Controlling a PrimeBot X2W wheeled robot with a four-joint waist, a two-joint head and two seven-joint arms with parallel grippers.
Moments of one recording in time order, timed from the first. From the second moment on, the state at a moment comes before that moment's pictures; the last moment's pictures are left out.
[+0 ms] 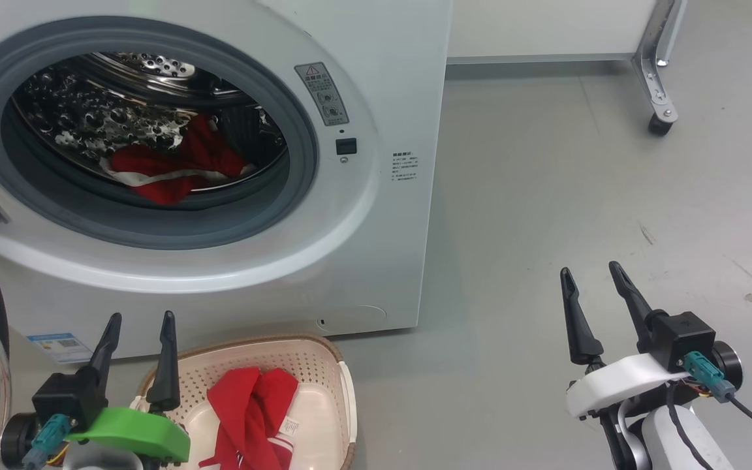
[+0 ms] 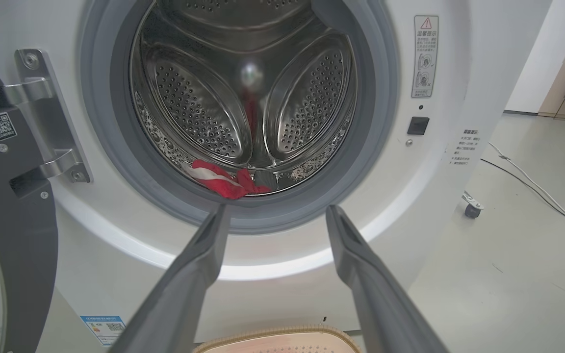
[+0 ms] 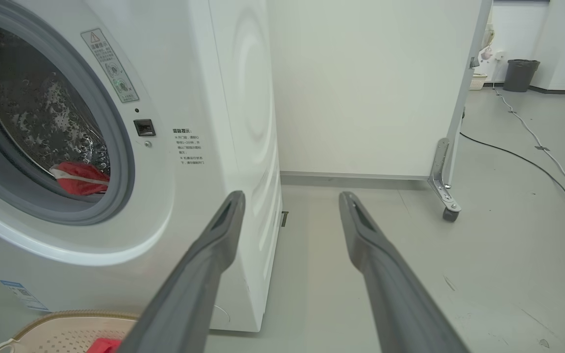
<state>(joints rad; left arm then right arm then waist) -0.06 0.05 -0.01 0.29 -0.29 -0.09 -0.25 -0.09 -0.05 0.15 0.26 0.22 0.03 -0.26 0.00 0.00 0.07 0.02</state>
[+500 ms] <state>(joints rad) -0.01 0.05 -0.02 0.24 -0.26 -0.08 -0.25 -0.07 -0.05 0.15 0.25 0.23 0.03 -0.26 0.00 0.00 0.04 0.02</state>
